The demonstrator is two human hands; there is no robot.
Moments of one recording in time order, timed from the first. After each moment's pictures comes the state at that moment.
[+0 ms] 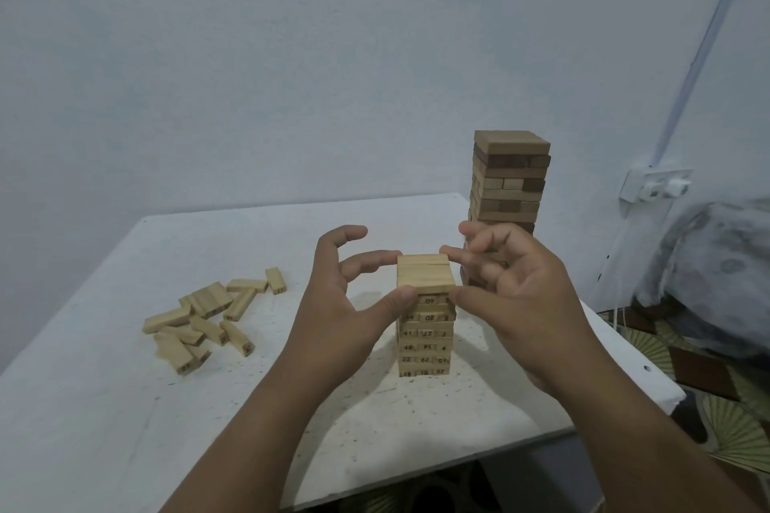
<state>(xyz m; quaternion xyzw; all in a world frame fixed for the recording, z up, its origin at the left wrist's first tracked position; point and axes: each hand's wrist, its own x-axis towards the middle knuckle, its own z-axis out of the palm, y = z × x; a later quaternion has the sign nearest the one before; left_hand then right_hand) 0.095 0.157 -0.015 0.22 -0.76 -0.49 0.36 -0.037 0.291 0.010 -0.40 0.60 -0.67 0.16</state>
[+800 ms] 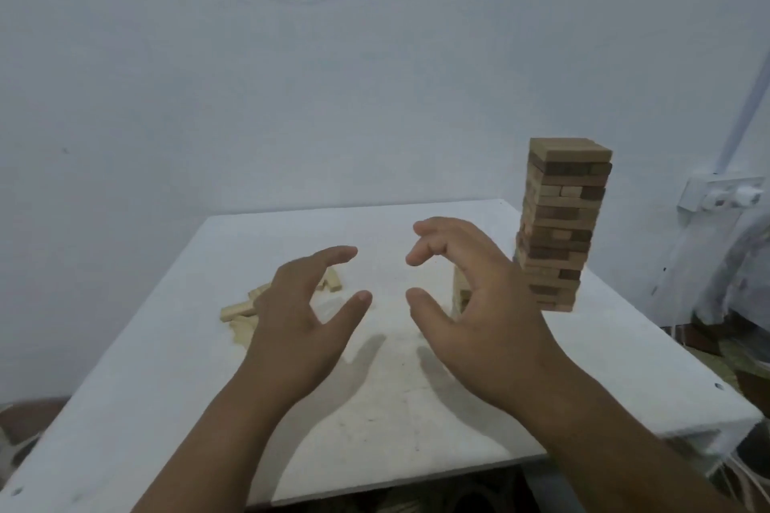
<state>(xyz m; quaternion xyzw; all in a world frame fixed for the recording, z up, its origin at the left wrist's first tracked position) 0.174 0.119 -0.016 0.30 -0.81 -0.29 0.40 0.037 0.254 0.021 -0.57 0.67 -0.48 -0.04</state>
